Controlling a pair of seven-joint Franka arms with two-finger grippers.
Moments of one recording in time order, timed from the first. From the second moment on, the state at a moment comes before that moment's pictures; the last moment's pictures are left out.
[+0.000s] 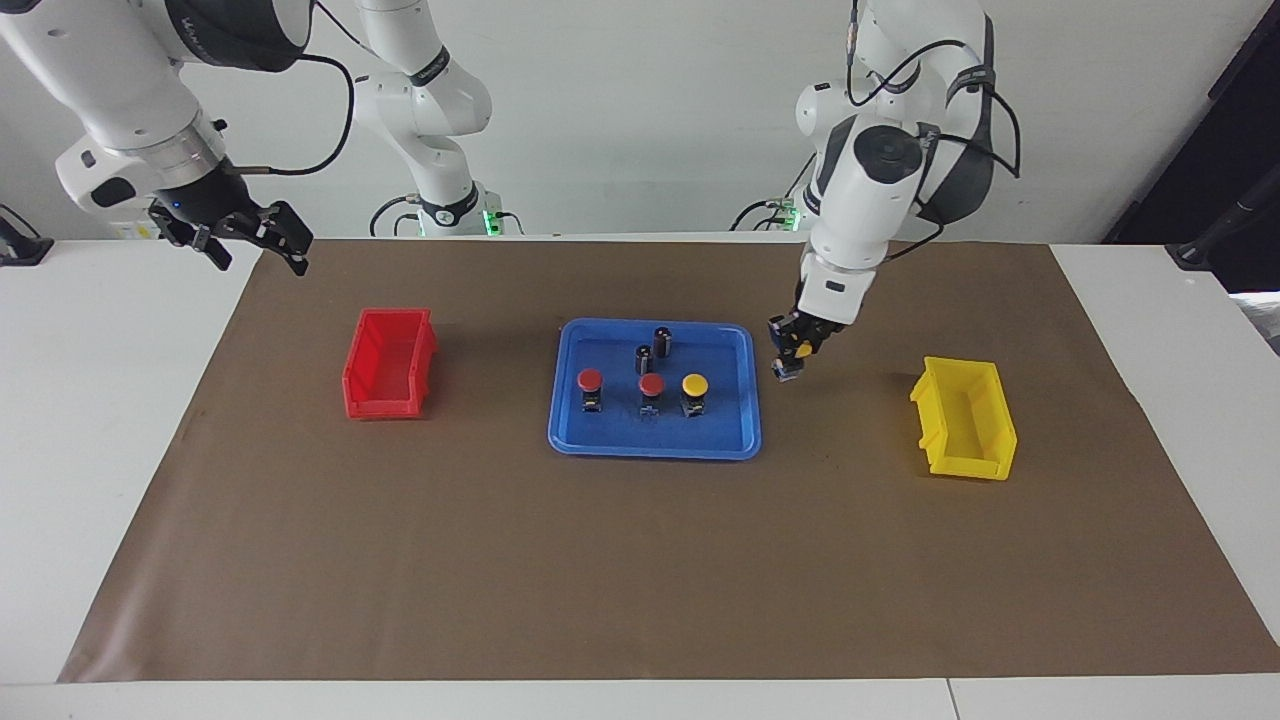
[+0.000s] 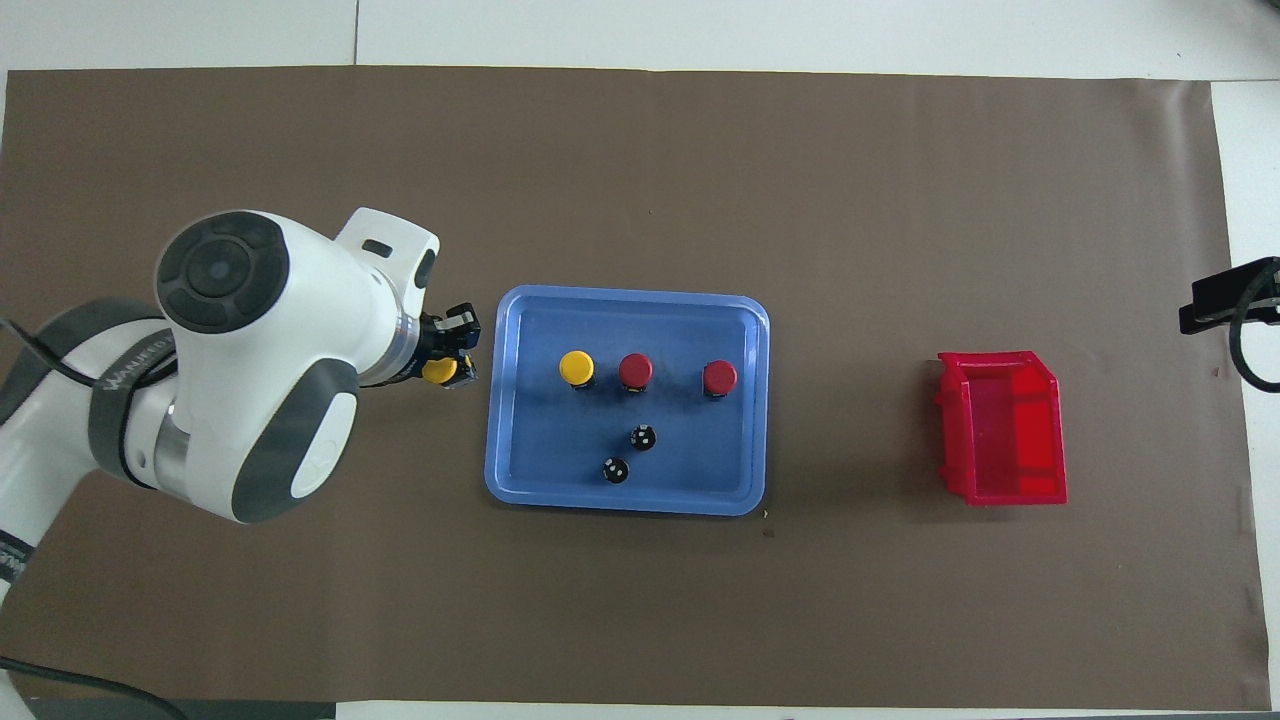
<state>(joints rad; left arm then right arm) -0.03 0.04 -0.50 -2.01 -0.02 2.08 -0.82 -0.04 -0.01 -0.08 -1.59 -0.02 1.49 -0.01</state>
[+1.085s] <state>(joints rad) -0.03 0.22 -0.57 -2.04 0.11 2.28 -0.97 -0.04 -0.01 -0.07 -1.59 -0.02 1.49 -0.01</state>
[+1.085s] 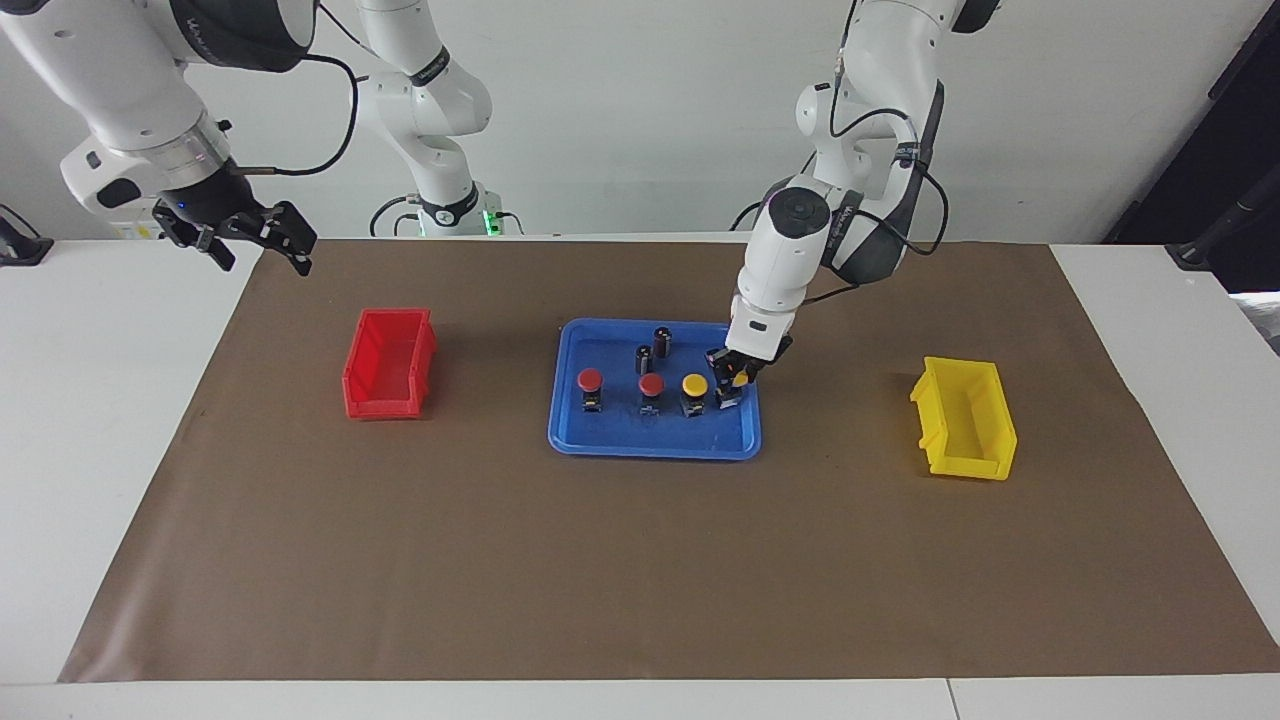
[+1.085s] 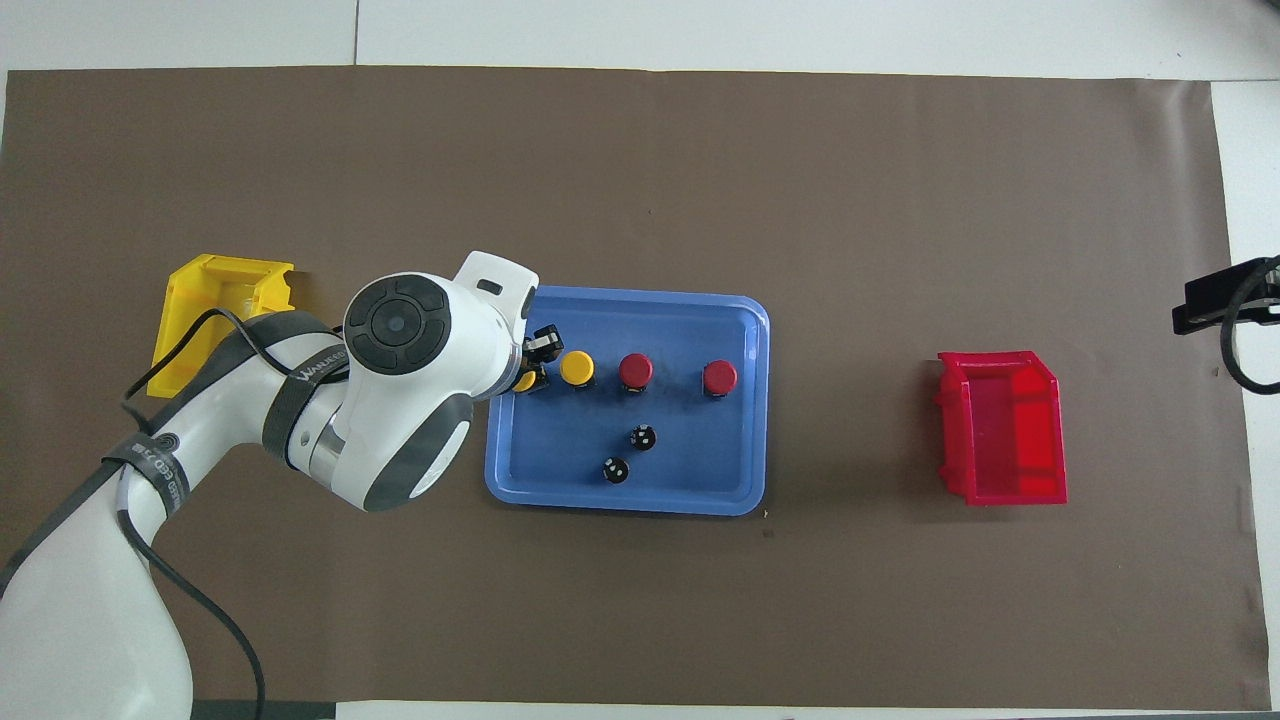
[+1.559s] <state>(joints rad) -0.02 0.22 -0.58 -1.96 0.18 2.08 -0.96 -0.04 -0.01 -0.07 -1.59 -0.02 1.49 -0.01</state>
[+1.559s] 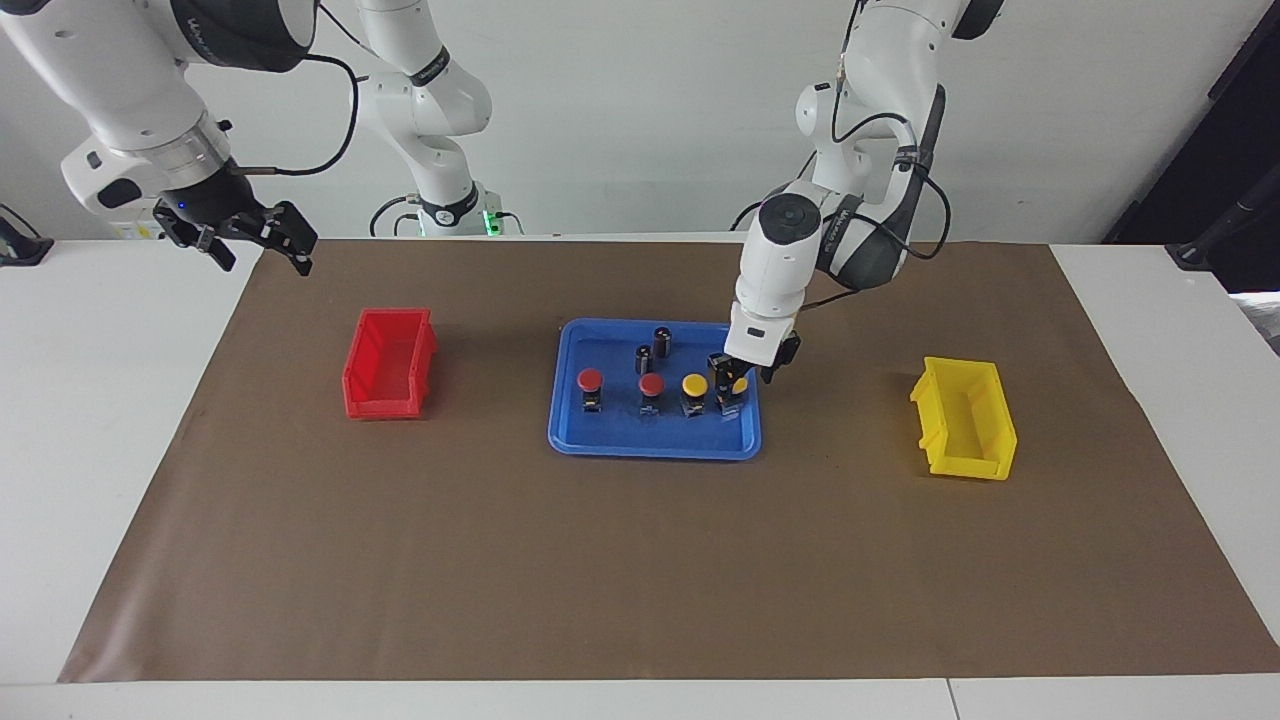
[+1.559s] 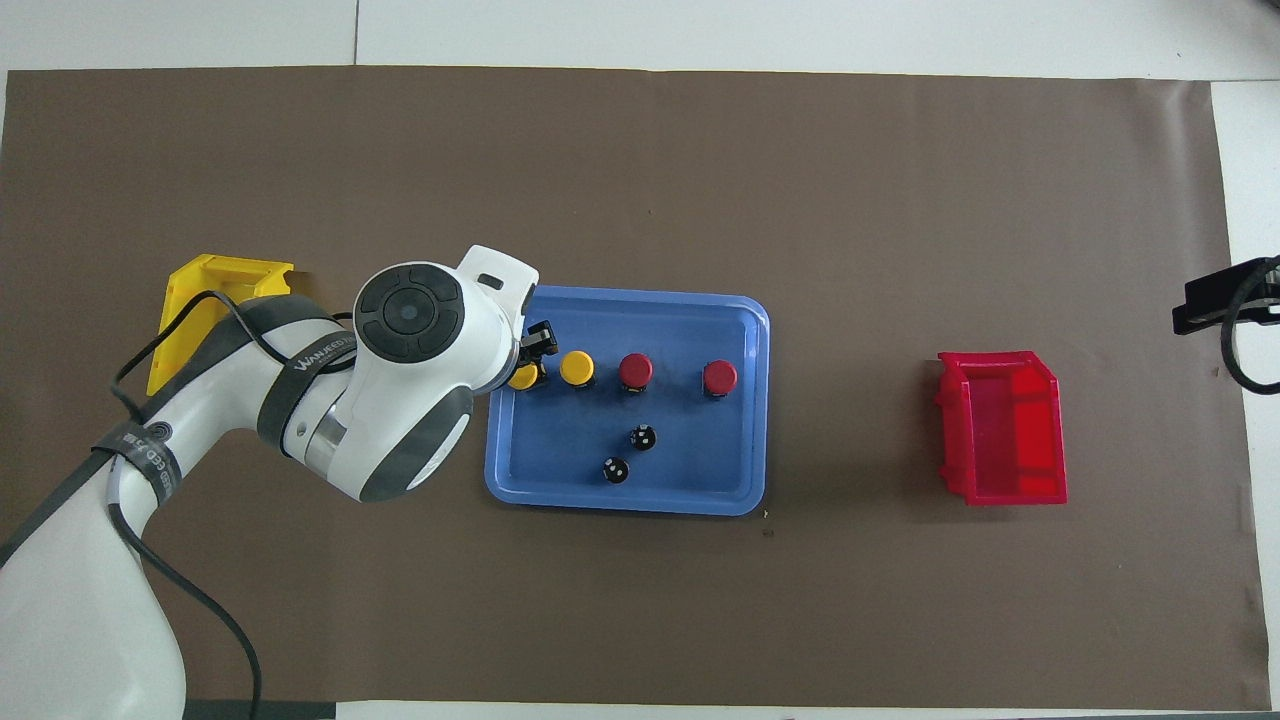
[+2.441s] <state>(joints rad) 0.03 -0.07 -0.08 -1.82 -0.01 1.68 -0.09 -0.05 -0.02 -0.08 -1.59 -0.02 1.49 -0.01</state>
